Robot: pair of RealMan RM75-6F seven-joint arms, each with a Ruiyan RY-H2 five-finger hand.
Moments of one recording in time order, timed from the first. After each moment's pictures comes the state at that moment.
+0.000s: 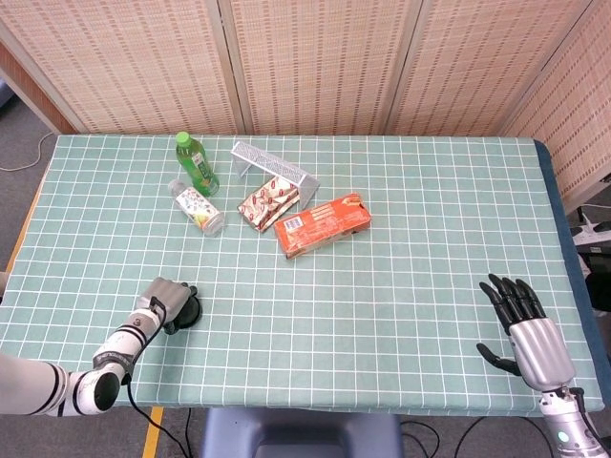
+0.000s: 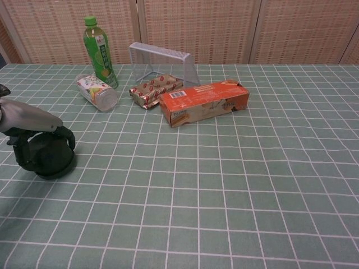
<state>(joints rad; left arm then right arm) -1.27 -1.24 0.36 -1.81 0.38 0.84 0.55 0.08 -1.17 -0.01 -1.59 -1.68 1.54 -0.01</state>
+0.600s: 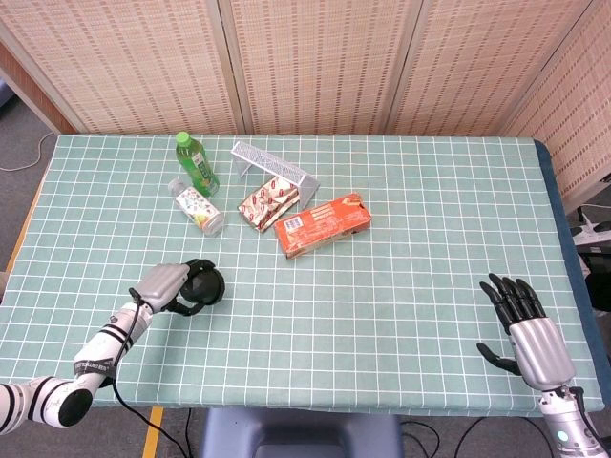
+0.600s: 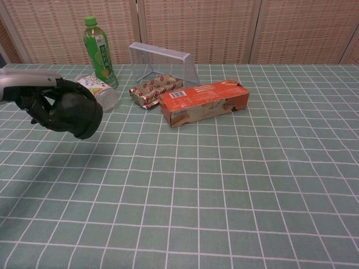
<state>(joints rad) -0.94 -1.17 0.12 -1.73 0.93 0.92 -0.17 0.08 -1.17 0.00 -1.59 -1.68 1.54 -0.02</state>
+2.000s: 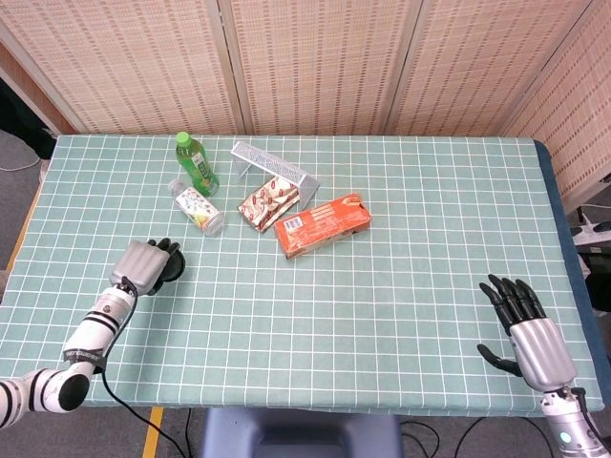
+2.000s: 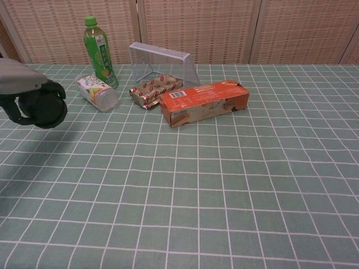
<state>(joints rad) -0.87 -1.22 0.04 -1.61 0.79 0.94 0.76 0.08 -1.16 -0.01 -1.59 -1.69 1.54 0.00</state>
